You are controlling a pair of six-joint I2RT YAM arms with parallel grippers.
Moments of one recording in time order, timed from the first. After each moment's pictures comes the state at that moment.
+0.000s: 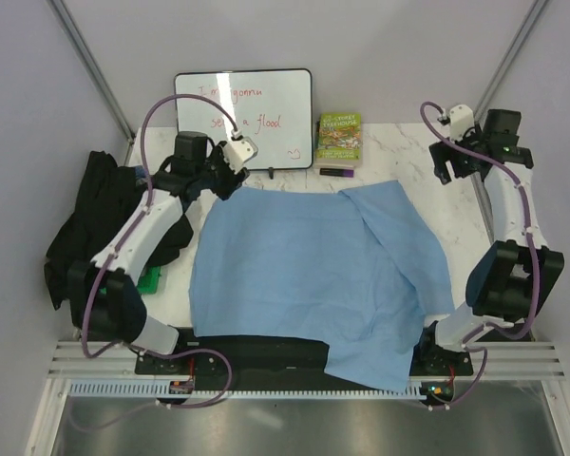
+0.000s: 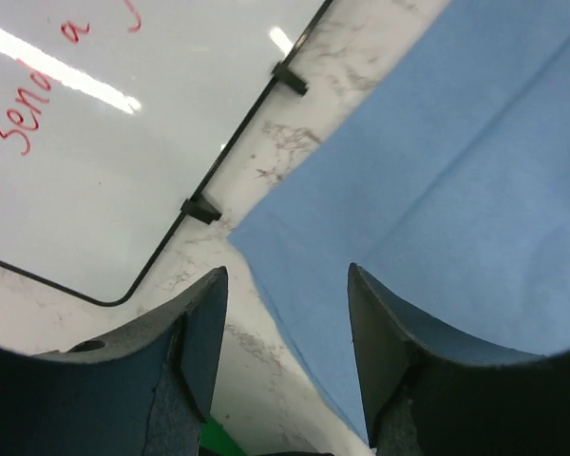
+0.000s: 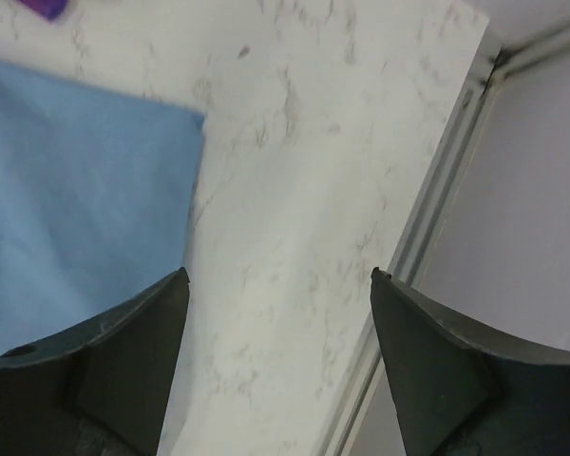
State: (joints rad) left arm -0.25 1.55 1.30 -0.39 0.27 0.65; right arm -0.21 1.64 1.52 -0.58 -0.29 -0.62
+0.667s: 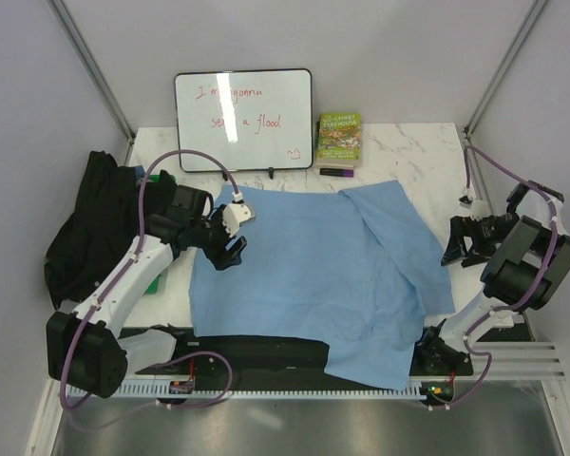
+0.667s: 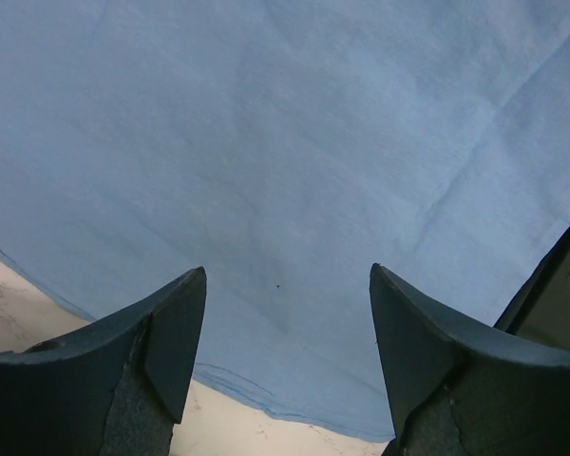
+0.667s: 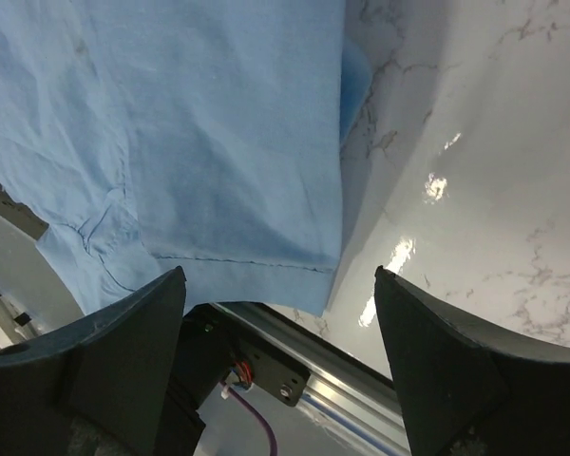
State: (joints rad) left arm -0.31 1.18 0.93 -0.74 0.48 0.64; right arm -0.62 1.76 1.29 -1.31 -0.48 -0.78
